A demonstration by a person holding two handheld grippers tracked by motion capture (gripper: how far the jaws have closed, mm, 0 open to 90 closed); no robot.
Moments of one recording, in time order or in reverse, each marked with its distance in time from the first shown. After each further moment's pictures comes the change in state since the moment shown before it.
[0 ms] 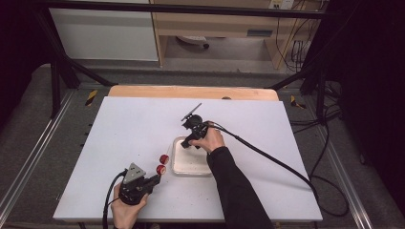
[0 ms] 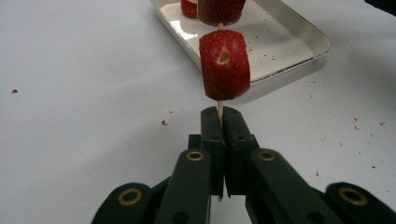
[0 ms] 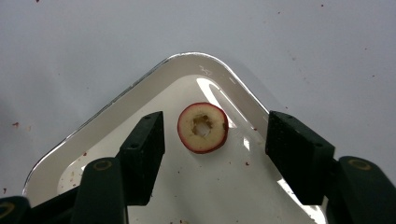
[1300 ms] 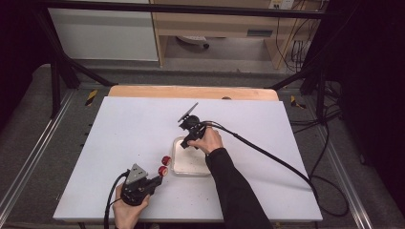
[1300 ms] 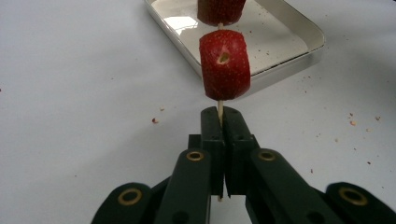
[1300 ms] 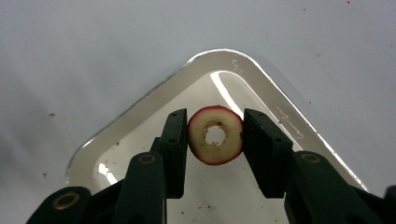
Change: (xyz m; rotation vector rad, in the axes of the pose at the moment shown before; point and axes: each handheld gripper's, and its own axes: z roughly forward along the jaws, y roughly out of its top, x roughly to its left) left arm -0.005 0.000 0.003 0.013 -0.007 0.013; right arm 0.014 0.003 -0.011 0.023 0.035 -0.001
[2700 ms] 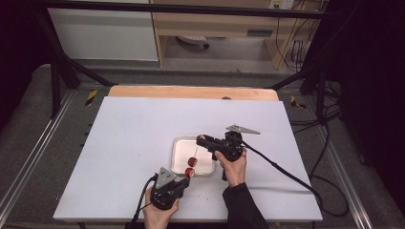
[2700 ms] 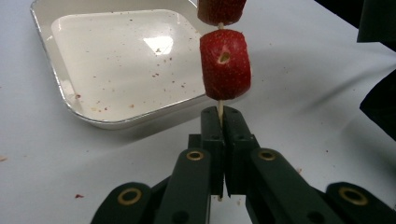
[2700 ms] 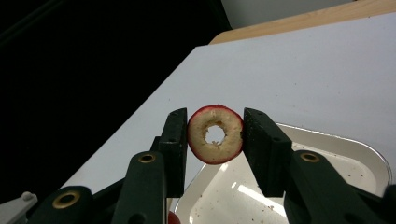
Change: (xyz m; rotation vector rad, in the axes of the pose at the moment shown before) left arm -0.070 0.013 0.039 -0.071 -0.047 -0.081; right arm 0.005 -0.119 -0.057 -0.800 0.204 0.405
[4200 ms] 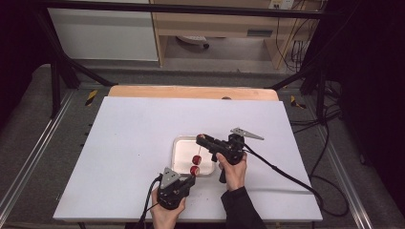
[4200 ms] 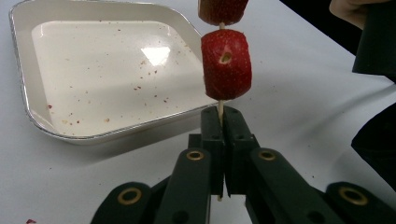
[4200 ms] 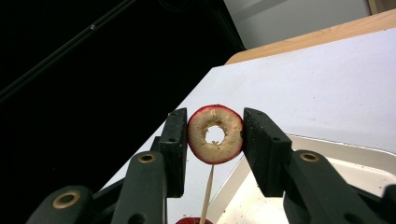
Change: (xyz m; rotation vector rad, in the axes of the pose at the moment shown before) left arm -0.010 0.001 0.009 -0.052 -0.007 -0.041; right arm 0.004 -0.007 -0.007 -0.104 0.067 0.042
